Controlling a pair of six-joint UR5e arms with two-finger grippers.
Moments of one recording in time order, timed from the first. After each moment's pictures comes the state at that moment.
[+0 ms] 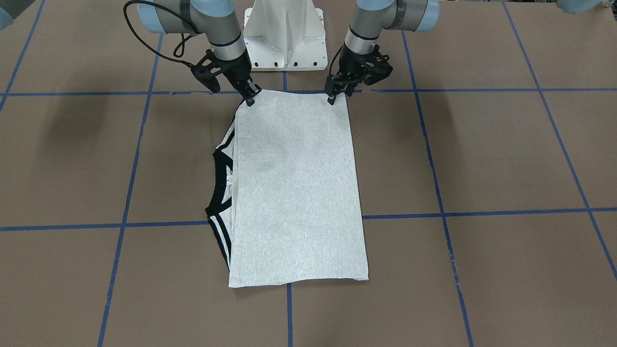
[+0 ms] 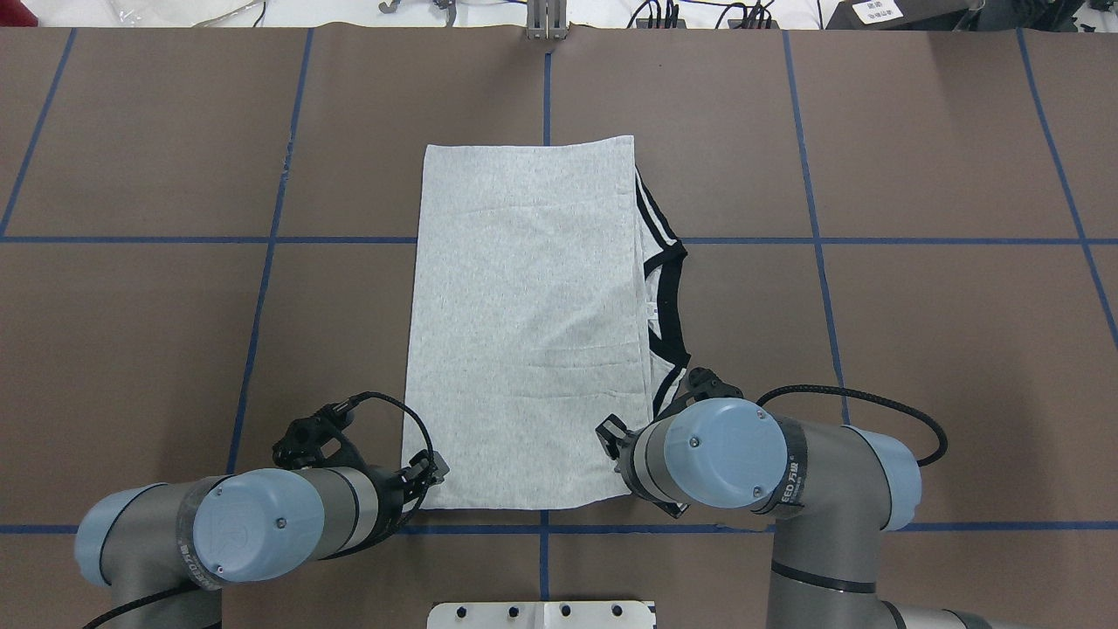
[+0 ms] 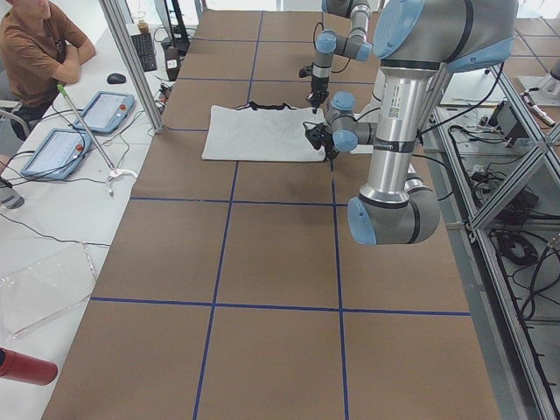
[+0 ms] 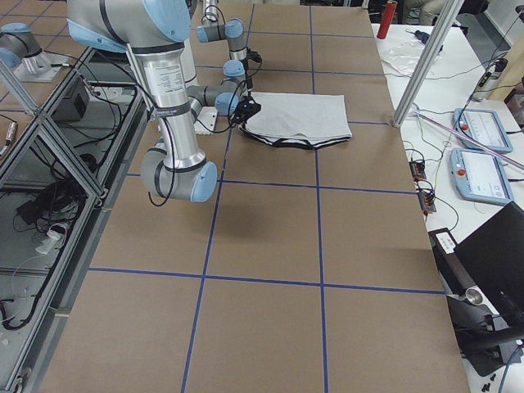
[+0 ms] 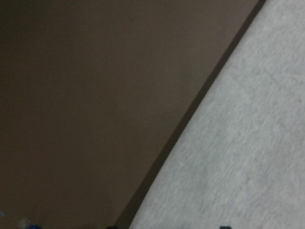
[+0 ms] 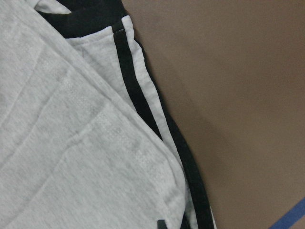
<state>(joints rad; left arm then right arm) -0.18 -1.84 -1.95 -1.89 -1.55 -2.09 0.25 -1.16 1.92 -1.43 1.69 2.24</state>
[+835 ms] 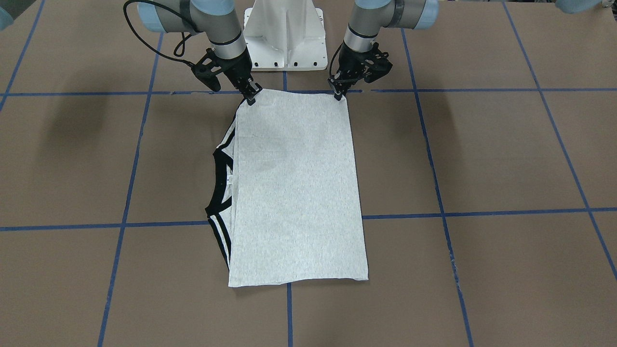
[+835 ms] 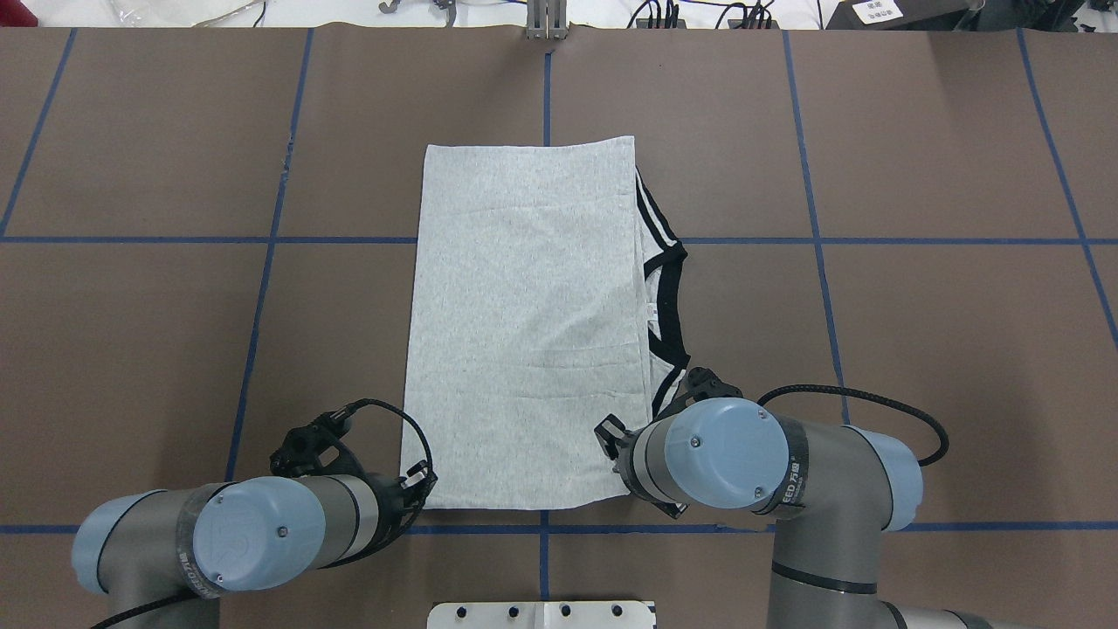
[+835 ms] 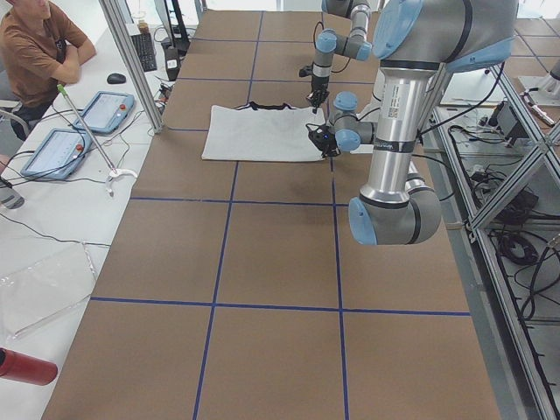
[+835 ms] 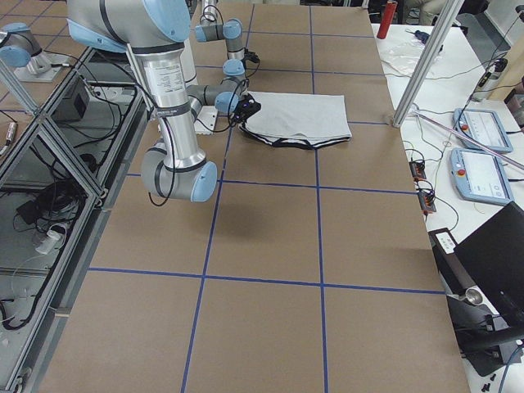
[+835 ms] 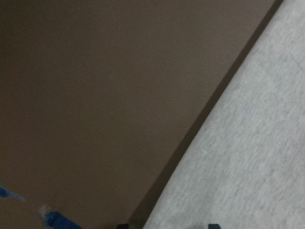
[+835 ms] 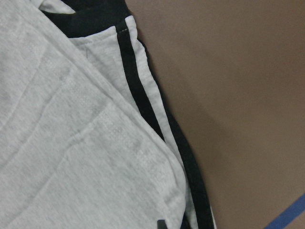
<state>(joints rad) -0.17 -1.83 -1.97 -1.87 -1.55 -2.12 0.25 -1.16 1.92 -1.43 1.69 2.24</state>
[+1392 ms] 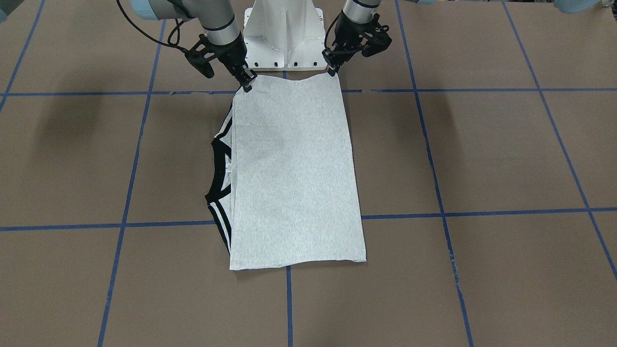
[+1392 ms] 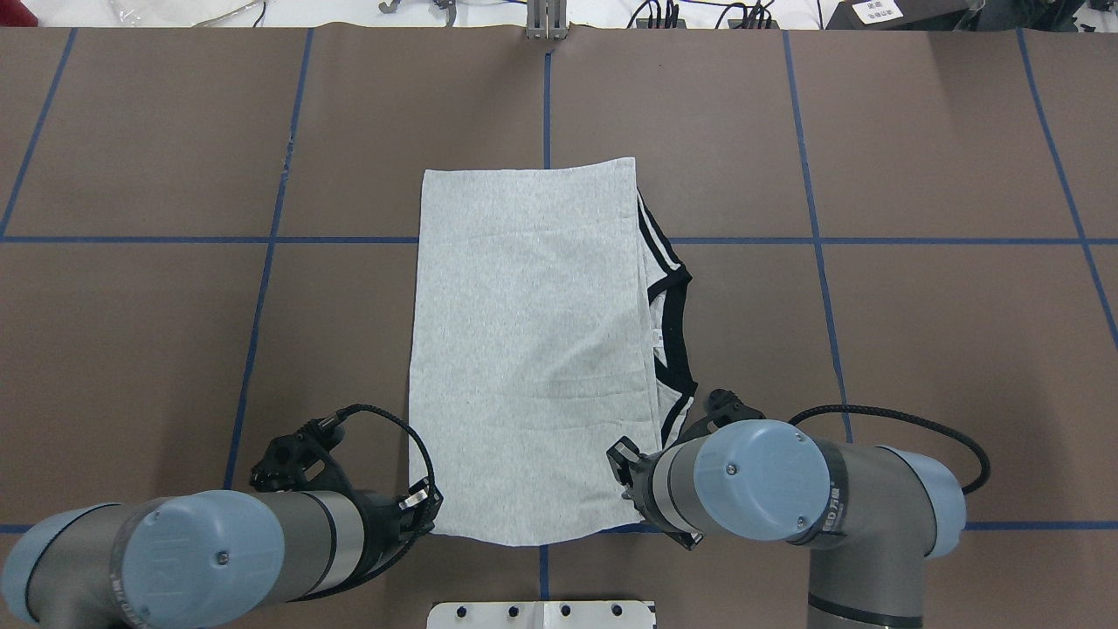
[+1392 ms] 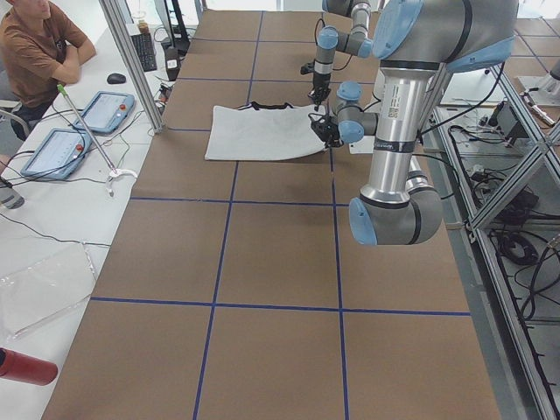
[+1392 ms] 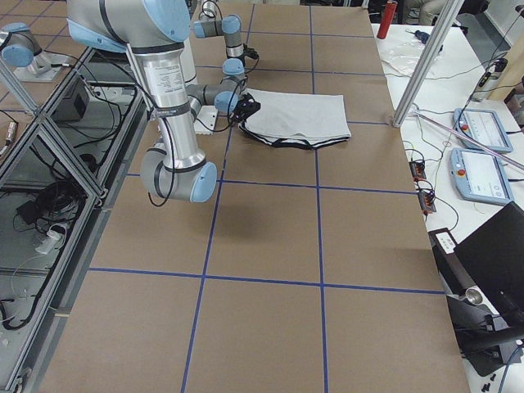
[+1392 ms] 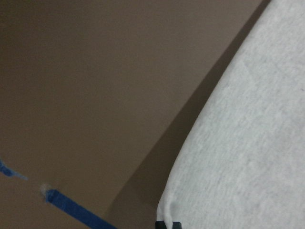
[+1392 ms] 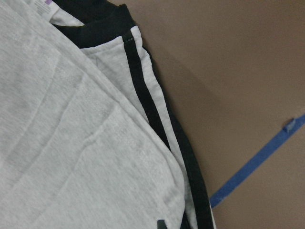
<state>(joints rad) -0.14 -1.83 -2.18 -1.76 -1.59 -2.13 0.21 -1.22 2.05 -1.46 1.71 2.32</state>
